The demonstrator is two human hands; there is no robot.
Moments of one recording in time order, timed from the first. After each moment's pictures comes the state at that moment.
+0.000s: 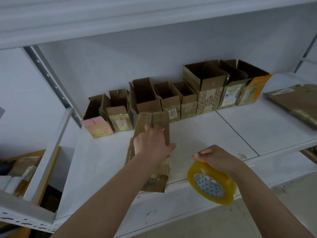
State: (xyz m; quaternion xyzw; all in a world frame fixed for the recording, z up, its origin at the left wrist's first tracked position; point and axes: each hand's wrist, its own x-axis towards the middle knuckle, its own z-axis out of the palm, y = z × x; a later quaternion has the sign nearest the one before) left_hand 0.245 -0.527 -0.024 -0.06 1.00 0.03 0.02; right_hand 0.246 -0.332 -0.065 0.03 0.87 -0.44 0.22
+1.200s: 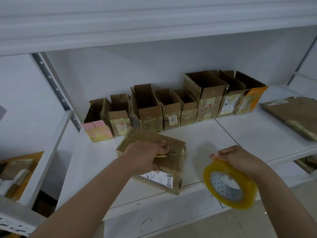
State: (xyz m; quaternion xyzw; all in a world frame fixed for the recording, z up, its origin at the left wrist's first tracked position) left_hand 0.248 -0.580 -0.019 0.23 0.96 -0.02 0.15; right_hand 0.238 -0.292 -0.047 0.09 0.86 -0.47 0.19
